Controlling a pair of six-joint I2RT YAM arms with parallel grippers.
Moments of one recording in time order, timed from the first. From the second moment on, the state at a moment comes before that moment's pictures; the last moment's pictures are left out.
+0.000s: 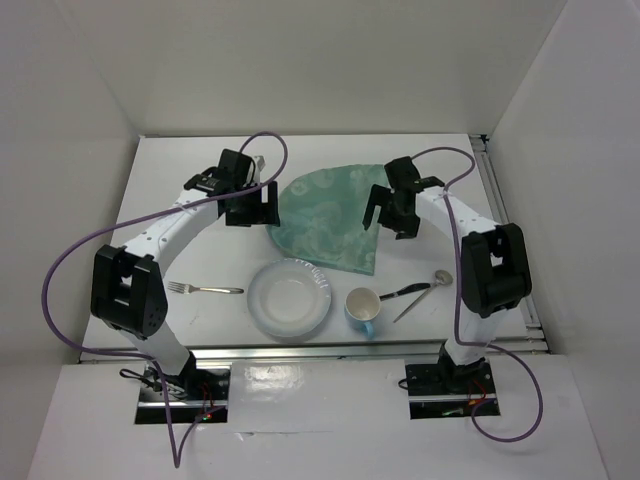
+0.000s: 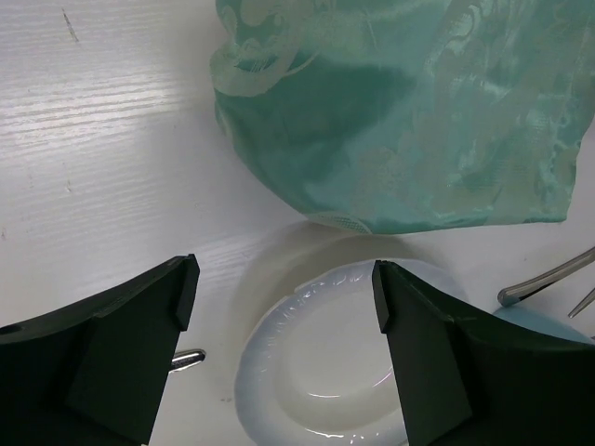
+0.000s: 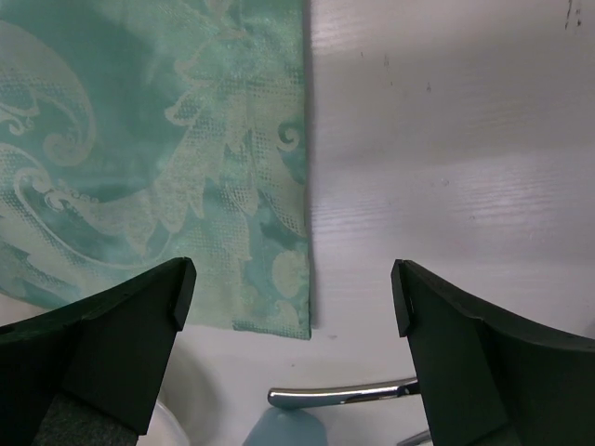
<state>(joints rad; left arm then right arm) -0.31 1.66 1.37 -0.68 0.12 -0.32 0.28 1.77 1.31 -0.65 0.02 0.55</state>
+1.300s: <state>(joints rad) -0.22 2.02 1.57 -0.60 0.33 -0.42 0.35 1.83 1.11 -0.45 -0.23 0.68</state>
